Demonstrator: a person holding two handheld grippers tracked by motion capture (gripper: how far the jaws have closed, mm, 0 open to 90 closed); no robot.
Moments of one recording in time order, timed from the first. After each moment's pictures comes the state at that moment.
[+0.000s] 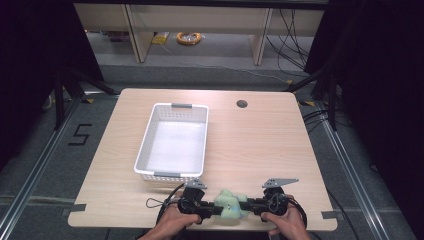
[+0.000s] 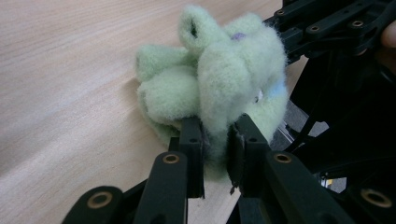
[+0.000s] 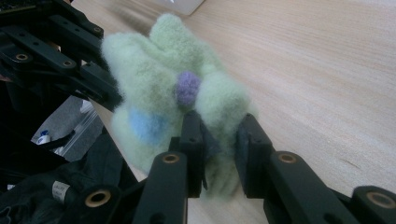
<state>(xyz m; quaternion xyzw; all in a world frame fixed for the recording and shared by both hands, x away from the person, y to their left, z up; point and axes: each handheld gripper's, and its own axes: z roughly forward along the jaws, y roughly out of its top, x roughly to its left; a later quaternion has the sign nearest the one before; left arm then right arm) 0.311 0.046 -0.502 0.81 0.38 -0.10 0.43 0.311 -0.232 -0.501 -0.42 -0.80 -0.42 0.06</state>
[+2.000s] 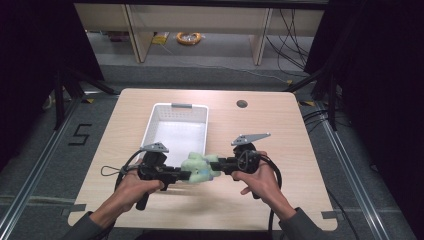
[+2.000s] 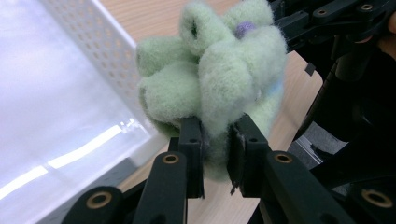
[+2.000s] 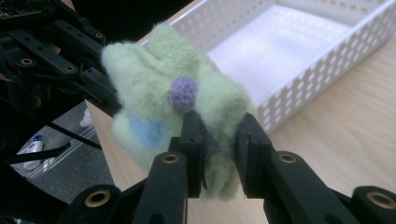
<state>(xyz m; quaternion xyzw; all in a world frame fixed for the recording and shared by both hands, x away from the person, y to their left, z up) 0.357 0.142 -0.404 0.80 0.39 -0.04 0.46 0.379 -0.139 -0.396 -0.35 -0.82 -0.45 0.03</state>
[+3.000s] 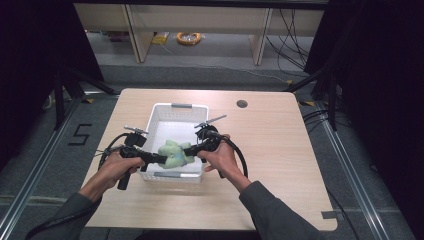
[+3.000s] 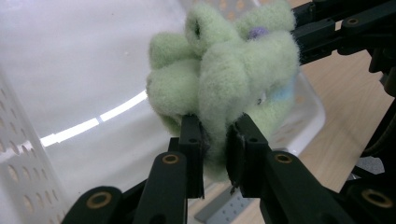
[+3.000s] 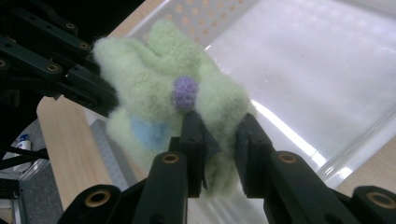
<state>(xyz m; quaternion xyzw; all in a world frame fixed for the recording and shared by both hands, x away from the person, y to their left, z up) 0.419 0.198 -0.431 0.79 0.48 -0.04 0.38 0.451 -0.054 -0.426 -0.39 -0.84 -0.39 0.04</state>
